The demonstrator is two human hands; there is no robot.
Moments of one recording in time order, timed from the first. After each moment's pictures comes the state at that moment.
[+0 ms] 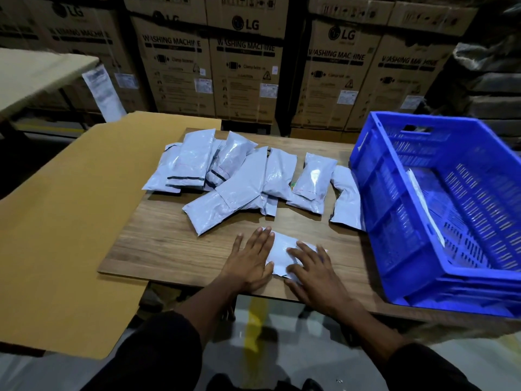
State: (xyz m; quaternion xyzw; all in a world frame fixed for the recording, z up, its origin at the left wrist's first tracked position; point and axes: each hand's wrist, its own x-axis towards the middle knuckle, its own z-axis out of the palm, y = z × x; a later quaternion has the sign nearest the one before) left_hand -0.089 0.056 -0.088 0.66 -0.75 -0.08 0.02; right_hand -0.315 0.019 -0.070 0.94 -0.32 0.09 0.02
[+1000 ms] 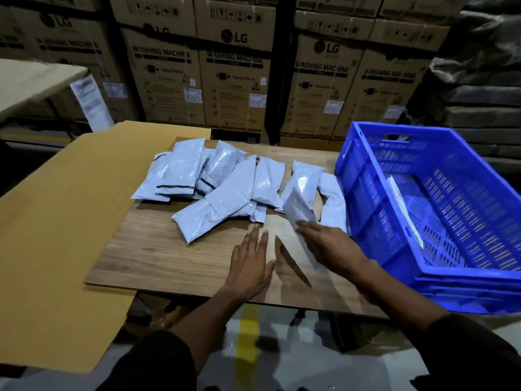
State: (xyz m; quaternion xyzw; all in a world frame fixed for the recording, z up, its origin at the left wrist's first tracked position) left_hand -0.125 0.051 -0.073 0.71 -0.69 -0.09 0.15; right_hand -0.333 -0.030 0.040 0.94 -0.32 0.10 -0.02
